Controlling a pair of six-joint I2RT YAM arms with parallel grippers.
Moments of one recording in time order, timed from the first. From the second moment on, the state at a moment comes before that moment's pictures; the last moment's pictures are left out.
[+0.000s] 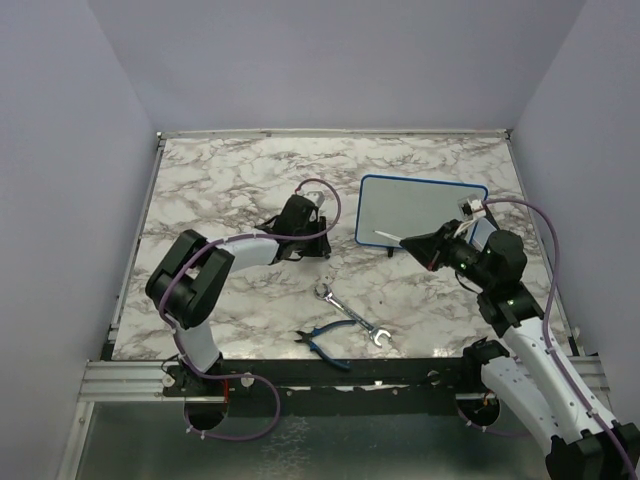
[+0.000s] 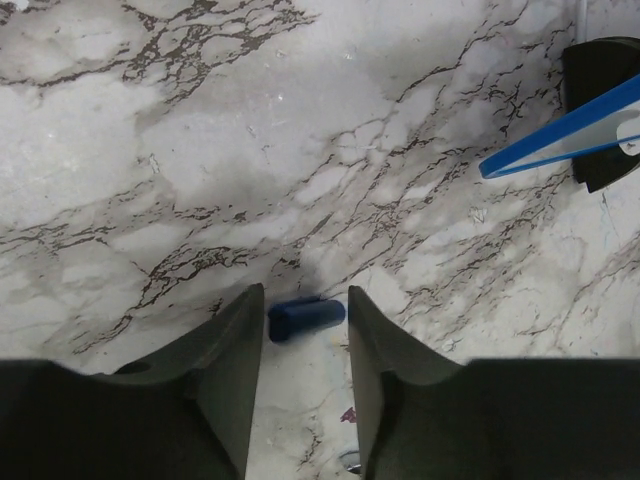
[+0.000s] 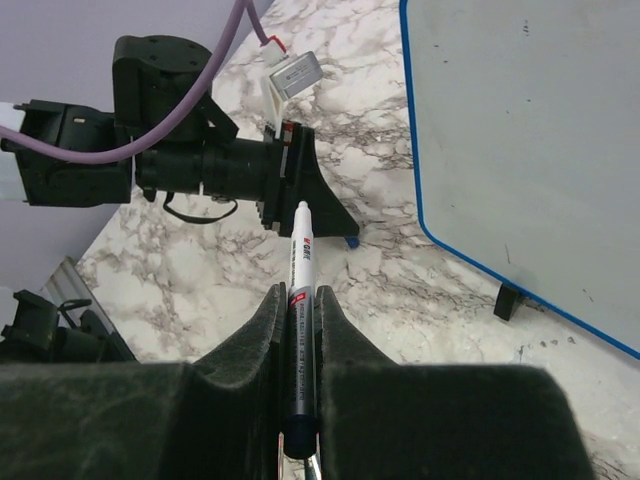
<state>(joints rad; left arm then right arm) -0.59 1.76 0.94 0.05 0.15 -0.48 0.25 0.66 0.51 0.02 -0.52 0.42</state>
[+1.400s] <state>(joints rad) -0.56 1.66 1.25 0.00 0.42 -0.34 0.47 0.92 0.50 0.32 0.04 0.31</state>
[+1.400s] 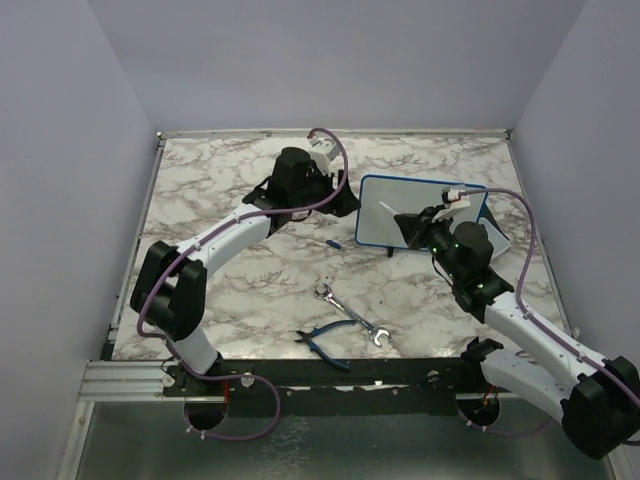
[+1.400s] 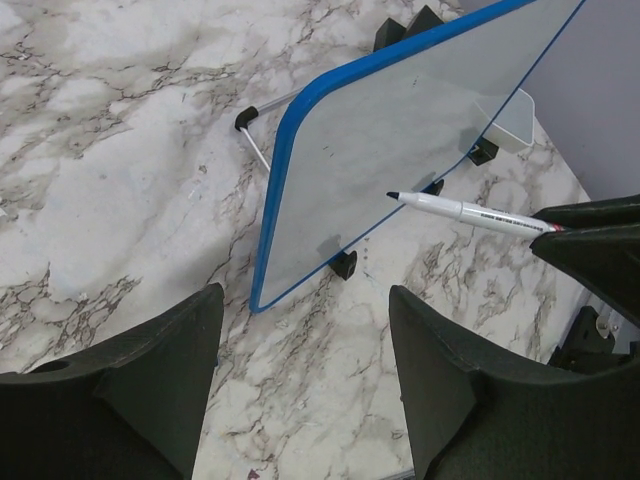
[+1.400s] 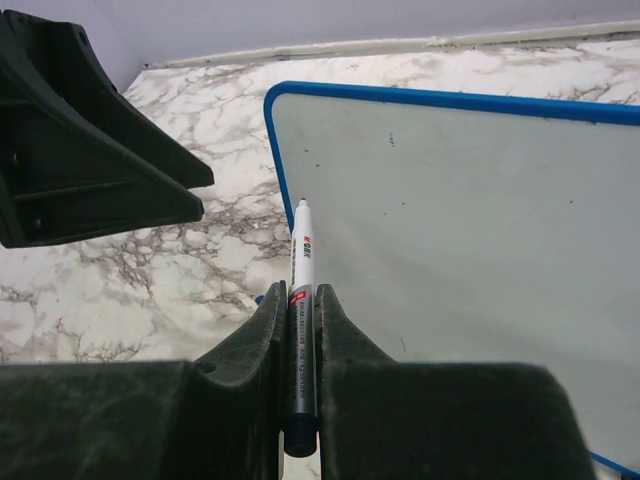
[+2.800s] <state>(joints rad) -0.56 1.85 1.31 0.17 0.52 -0.37 0.47 1.08 0.54 0.49 0.04 0.27</state>
